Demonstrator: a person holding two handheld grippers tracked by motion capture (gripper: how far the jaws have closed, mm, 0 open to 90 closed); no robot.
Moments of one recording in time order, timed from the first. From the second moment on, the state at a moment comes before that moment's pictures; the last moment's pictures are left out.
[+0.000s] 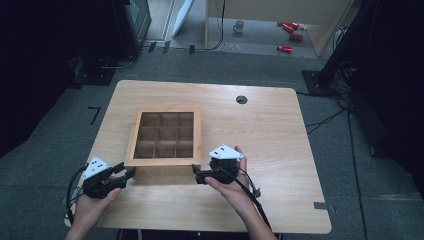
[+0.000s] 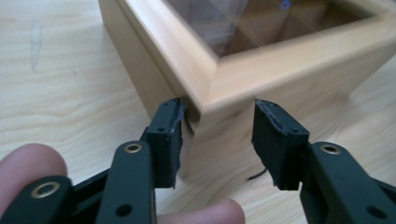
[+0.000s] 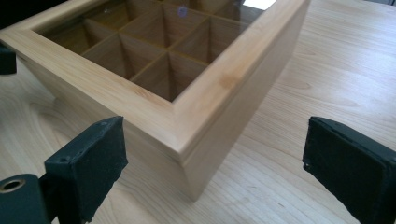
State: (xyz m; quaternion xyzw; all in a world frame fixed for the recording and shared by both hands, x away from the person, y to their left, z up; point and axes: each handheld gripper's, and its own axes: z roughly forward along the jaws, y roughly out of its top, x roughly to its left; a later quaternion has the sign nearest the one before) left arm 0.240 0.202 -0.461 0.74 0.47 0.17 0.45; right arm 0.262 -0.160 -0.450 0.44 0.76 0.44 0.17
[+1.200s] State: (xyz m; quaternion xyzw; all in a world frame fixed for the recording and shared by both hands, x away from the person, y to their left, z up) left arm 0.245 0.203 -0.470 0.76 0.47 0.16 0.42; right arm 0.263 -0.137 -0.462 0.42 0.78 0.44 0.15
